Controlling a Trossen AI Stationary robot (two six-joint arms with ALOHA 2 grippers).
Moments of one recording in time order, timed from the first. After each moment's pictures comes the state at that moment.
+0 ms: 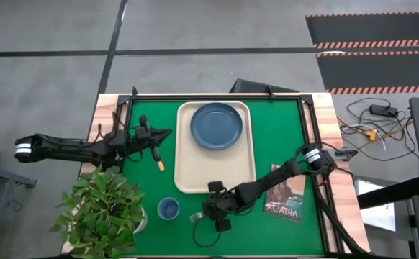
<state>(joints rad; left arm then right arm) 0.12 0.68 0.11 0.68 -0.27 0.07 0.41 2.16 1.49 -0.35 0.16 0.16</state>
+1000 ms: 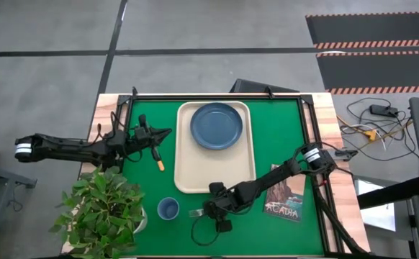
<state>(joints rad) 0.12 0.68 0.11 0.70 -0.27 0.12 0.40 2.14 1.51 -0.39 0.06 0.21</state>
